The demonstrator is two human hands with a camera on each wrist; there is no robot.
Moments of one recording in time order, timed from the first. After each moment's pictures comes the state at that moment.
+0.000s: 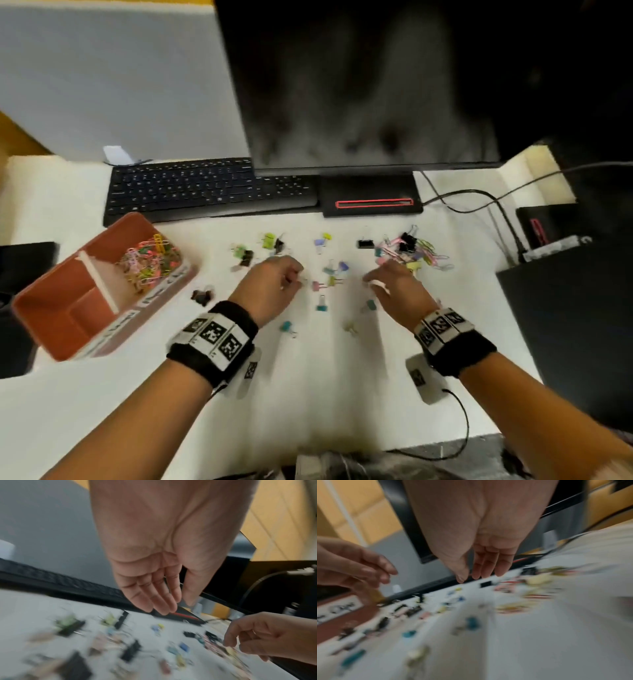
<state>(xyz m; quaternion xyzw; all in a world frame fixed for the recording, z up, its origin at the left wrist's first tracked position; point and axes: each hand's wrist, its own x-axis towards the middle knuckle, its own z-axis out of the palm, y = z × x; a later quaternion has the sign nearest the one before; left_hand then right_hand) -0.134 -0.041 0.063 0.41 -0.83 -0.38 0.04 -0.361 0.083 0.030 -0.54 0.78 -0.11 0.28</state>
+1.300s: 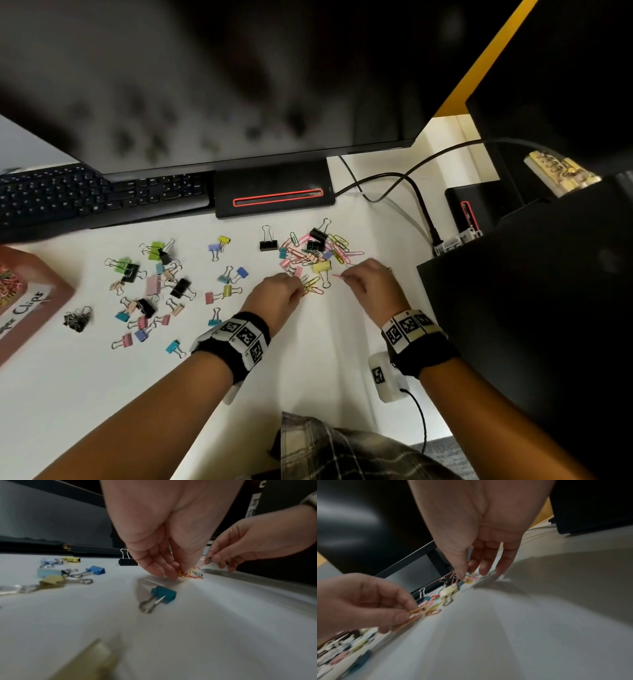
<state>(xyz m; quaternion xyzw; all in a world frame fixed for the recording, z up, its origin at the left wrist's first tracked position) -0.318 0.038 -0.015 0.36 -0.87 -0.32 -0.03 -0.501 0.142 -0.017 -0.49 0.79 -0.25 0.26</state>
